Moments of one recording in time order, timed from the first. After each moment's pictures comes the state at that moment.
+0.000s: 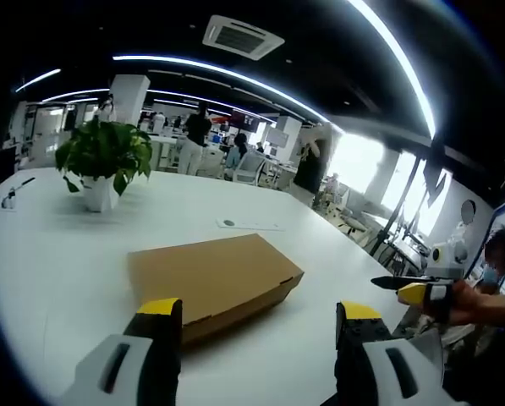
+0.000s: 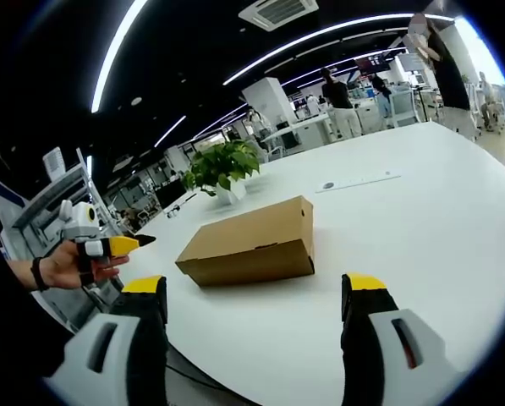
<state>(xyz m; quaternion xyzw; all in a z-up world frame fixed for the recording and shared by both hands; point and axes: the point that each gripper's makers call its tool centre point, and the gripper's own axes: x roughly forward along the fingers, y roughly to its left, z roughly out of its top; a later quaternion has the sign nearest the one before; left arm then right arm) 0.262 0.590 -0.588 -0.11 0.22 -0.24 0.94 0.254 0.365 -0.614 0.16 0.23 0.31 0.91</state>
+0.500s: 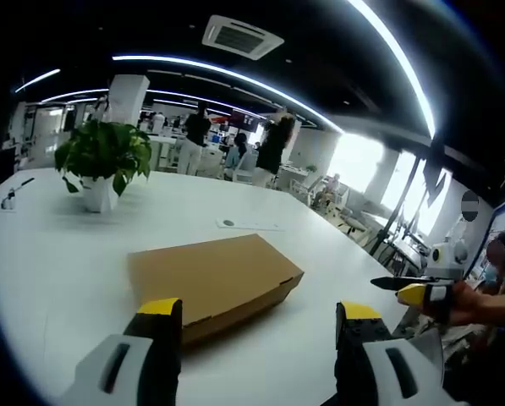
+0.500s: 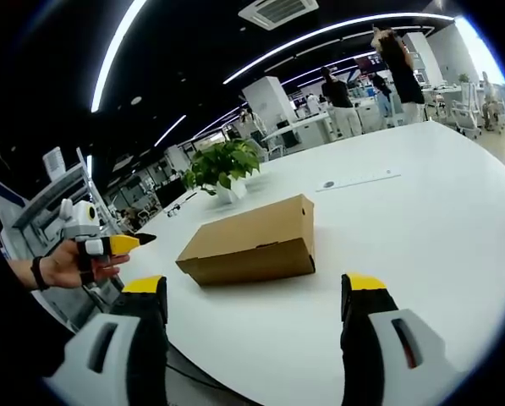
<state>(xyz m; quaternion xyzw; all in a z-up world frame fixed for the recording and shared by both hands) 0.262 0.588 -0.588 -0.11 0.23 -0.25 0.94 0.254 0.365 -0.616 0.16 0.23 0.31 0.91</state>
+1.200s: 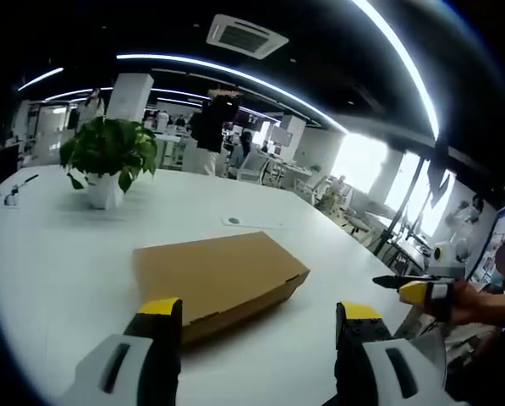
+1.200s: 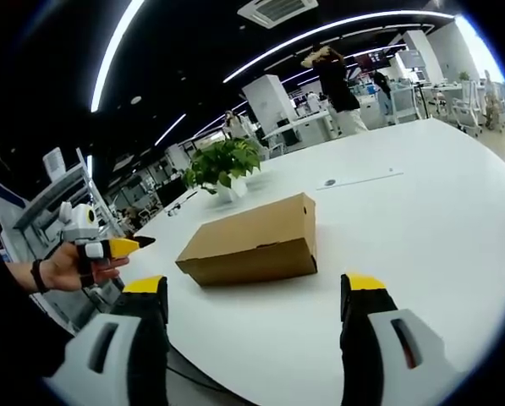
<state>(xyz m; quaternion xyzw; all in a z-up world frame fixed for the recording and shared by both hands) 0.263 0.598 -0.594 -0.11 0.23 -0.23 0.94 0.260 0.371 -0.618 0.16 0.23 0.31 0.91</state>
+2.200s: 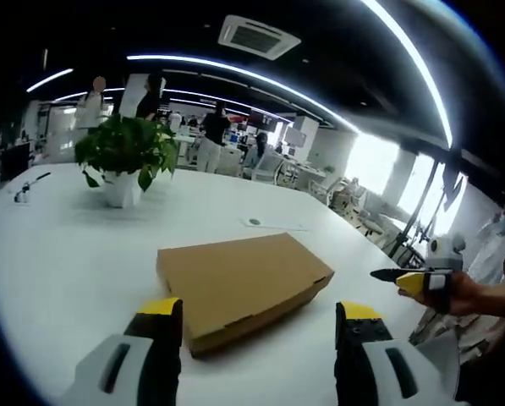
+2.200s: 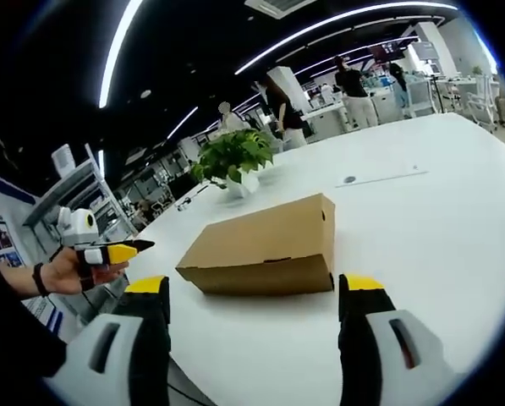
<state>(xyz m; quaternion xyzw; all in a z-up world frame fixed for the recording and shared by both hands) 0.281 0.633 -0.605 -0.11 0.23 -0.20 0.95 0.309 0.406 -0.628 0.16 0.25 0.35 0.89</state>
